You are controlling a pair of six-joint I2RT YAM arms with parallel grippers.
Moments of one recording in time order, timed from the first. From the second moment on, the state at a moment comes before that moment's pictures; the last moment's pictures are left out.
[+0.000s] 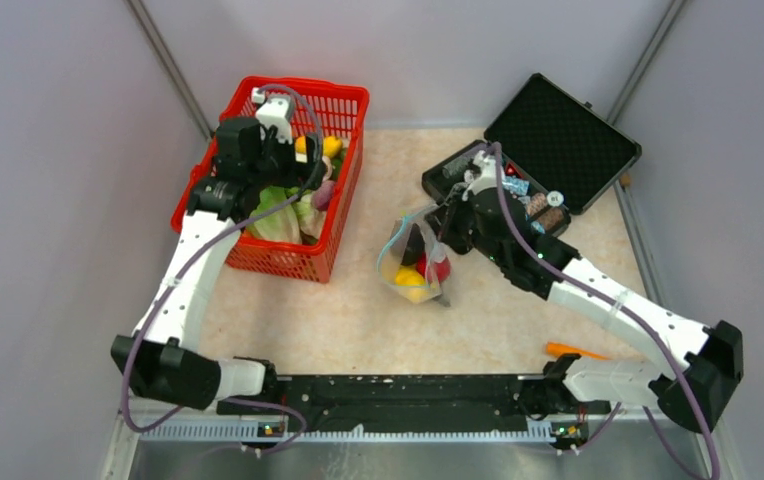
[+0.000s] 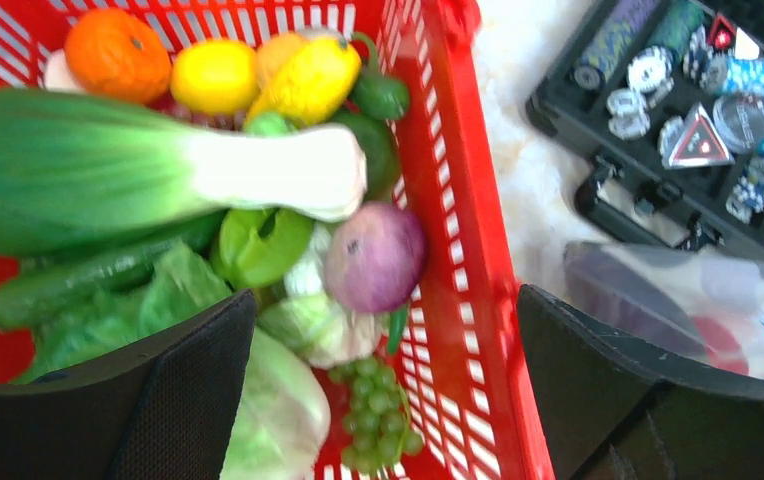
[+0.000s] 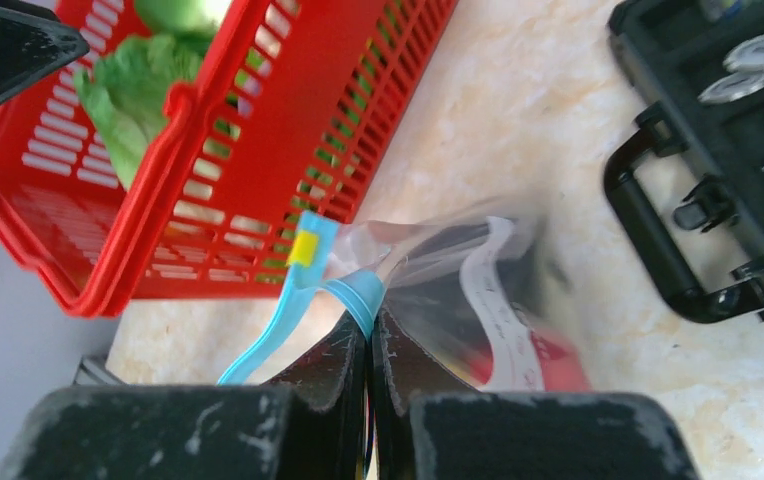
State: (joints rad) left arm -0.20 1.26 1.37 -0.56 0.17 -0.05; right arm 0.83 1.17 1.02 -0.21 0.22 0.63
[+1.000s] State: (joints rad) left arm -0.06 2.11 2.07 -0.50 0.55 -0.02; right arm 0.78 1.19 1.01 -0.24 0.16 0.69
